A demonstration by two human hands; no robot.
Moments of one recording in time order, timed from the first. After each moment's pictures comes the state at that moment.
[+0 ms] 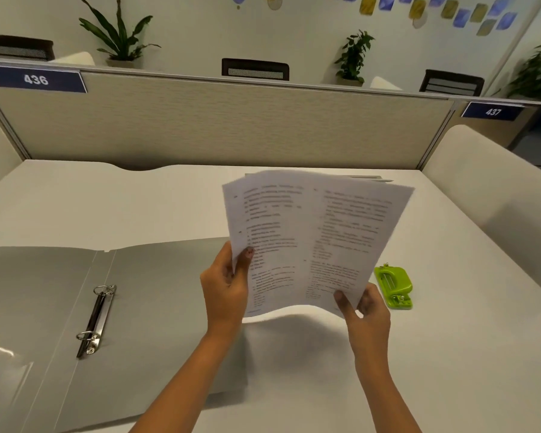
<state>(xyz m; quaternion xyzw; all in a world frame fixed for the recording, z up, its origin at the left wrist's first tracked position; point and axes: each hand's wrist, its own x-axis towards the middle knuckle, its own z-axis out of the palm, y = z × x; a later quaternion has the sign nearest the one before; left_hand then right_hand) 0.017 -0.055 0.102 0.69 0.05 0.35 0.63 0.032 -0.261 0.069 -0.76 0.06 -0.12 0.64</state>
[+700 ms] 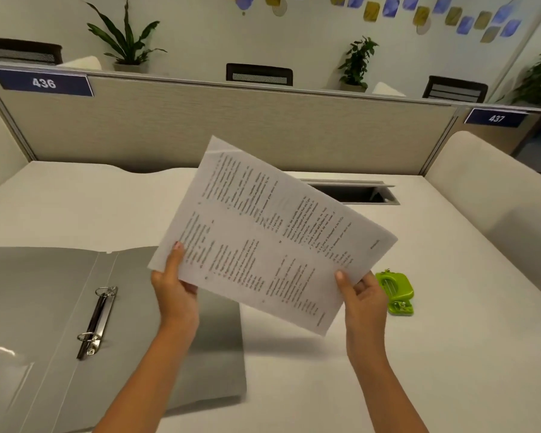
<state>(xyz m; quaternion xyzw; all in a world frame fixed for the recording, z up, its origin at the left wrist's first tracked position) 0.012 0.000 0.111 0.41 0.19 0.33 0.83 0.042 -0.240 0.111 -0.63 0.04 -0.10 0.77</state>
